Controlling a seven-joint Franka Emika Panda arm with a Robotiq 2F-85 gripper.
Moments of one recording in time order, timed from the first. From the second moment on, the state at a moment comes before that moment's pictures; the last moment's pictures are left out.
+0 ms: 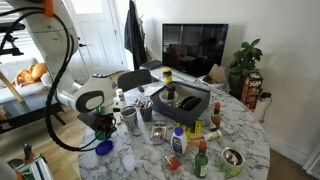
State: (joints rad) arm 0.17 0.36 0.22 -2.70 0.17 2.98 0.08
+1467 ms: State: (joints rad) arm 0.28 0.30 0.07 -2.75 0.12 2.78 0.40
